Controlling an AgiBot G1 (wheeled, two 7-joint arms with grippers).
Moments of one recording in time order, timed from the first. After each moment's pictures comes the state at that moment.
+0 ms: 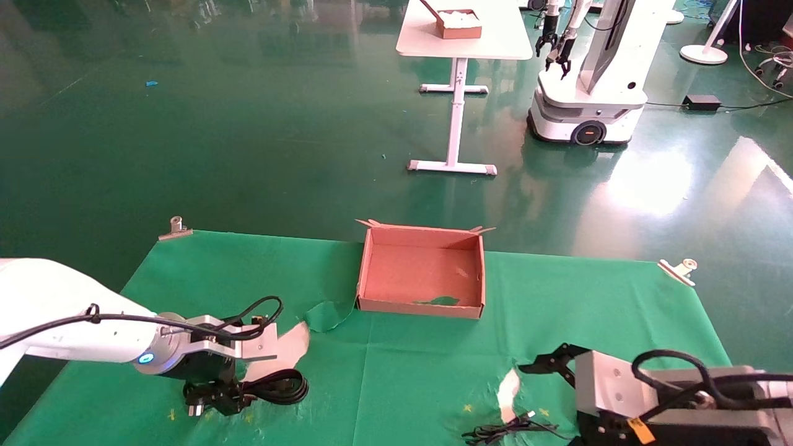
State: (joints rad) left arm -1.54 1.10 0.82 -0.73 2.12 1.20 -0.24; right arm 1.20 -0.63 -0.49 1.35 -1.38 -1.35 0.24
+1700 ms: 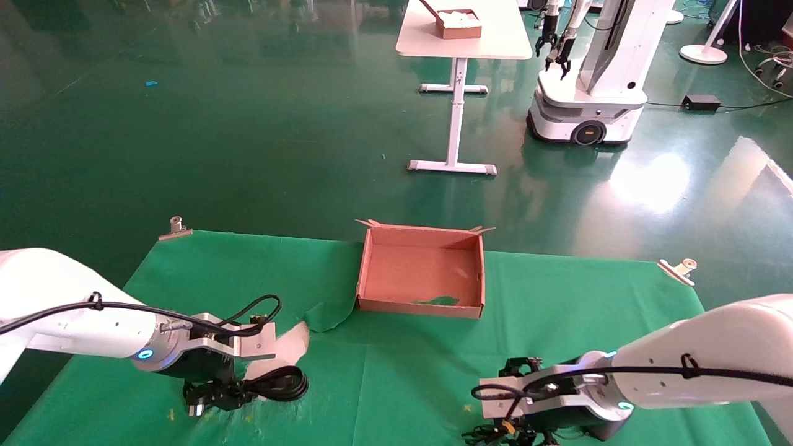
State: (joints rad) left arm -1.58 1.14 0.82 -0.59 2.11 1.18 -0.16; right arm 1.39 -1.06 -0.80 1.05 -2.04 -1.26 0.21
